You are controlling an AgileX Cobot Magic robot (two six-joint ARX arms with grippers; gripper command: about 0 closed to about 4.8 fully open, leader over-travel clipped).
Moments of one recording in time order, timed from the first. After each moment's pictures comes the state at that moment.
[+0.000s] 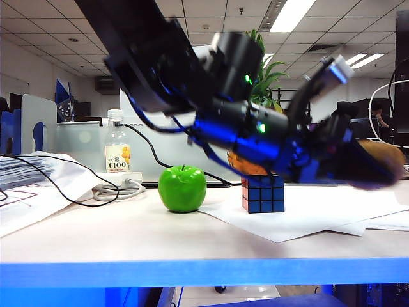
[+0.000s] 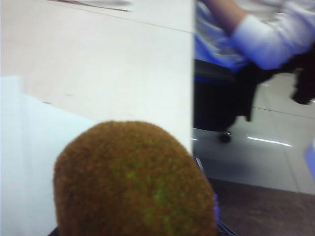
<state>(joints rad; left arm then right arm) -0.87 2.11 1.23 0.46 0.65 0.15 0.84 0.31 0.43 0.11 0.68 -0.31</state>
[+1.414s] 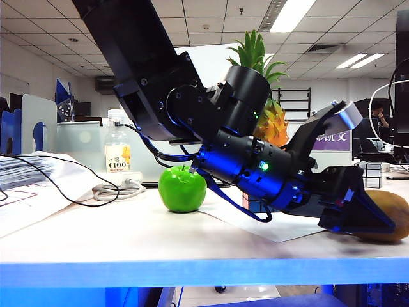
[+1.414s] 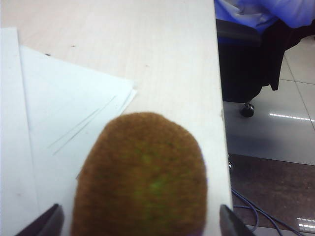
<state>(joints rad) -0.88 2.18 1.23 0.45 0.56 0.26 0.84 0.31 0.43 0.03 0.65 -0.23</state>
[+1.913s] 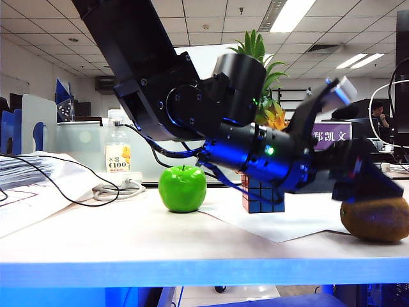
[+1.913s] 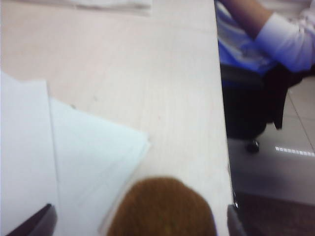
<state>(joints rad) -0.88 2.18 1.23 0.63 0.56 0.15 0.84 0.31 0.43 0.03 0.65 -0.22</state>
